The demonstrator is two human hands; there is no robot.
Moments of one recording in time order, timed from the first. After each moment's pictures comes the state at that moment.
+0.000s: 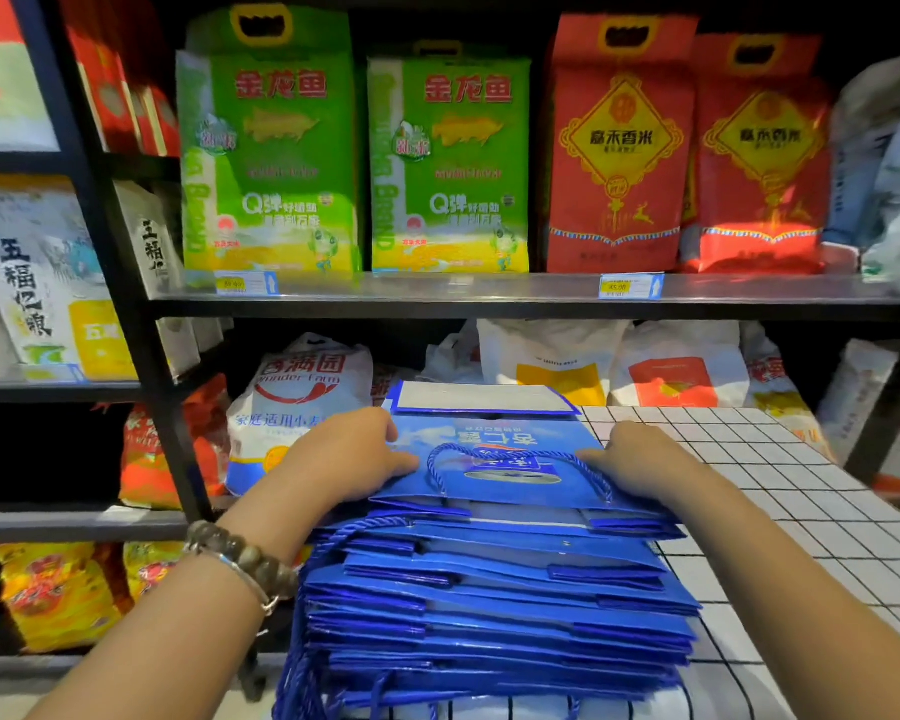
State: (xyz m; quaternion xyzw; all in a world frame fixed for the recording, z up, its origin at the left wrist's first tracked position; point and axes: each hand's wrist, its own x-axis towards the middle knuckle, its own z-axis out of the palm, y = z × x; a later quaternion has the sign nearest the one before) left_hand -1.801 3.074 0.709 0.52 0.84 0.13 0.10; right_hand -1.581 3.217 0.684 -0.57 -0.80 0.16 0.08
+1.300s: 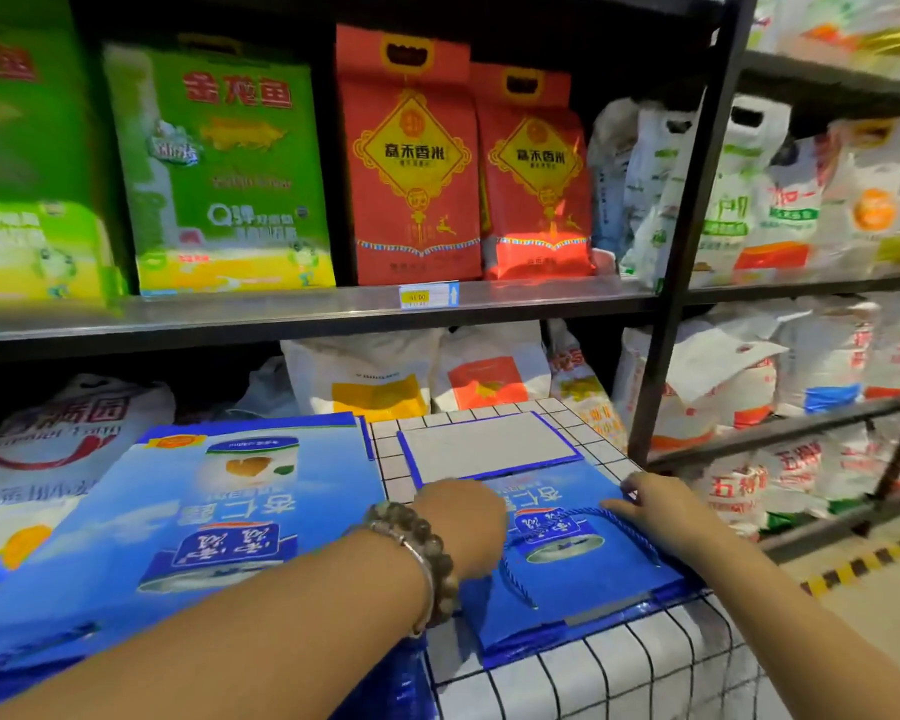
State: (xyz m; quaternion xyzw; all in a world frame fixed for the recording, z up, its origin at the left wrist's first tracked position) left_hand -1.560 3.174 0.695 0.77 0.62 -0.13 0.04; right_hand -1.345 3.283 0.615 -0.68 -0.72 0.07 0.11
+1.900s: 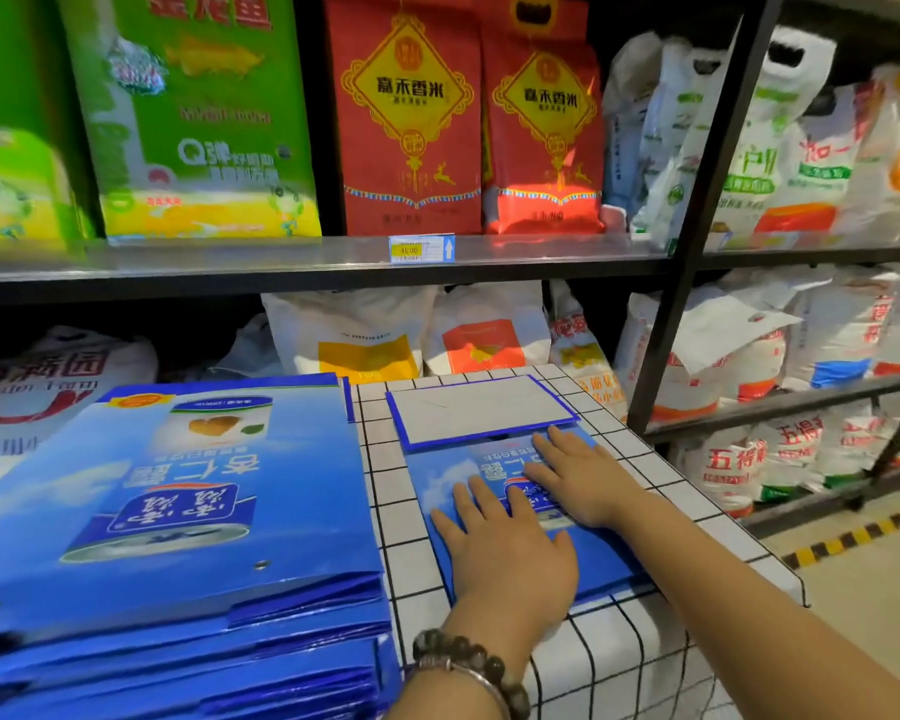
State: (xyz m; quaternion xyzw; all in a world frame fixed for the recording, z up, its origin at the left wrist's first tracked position) left_hand -1.503 3.191 0.602 0.66 0.73 0.03 0.14; right_hand -1.393 3.322 0.576 -0.54 -0.84 0.04 -0.04
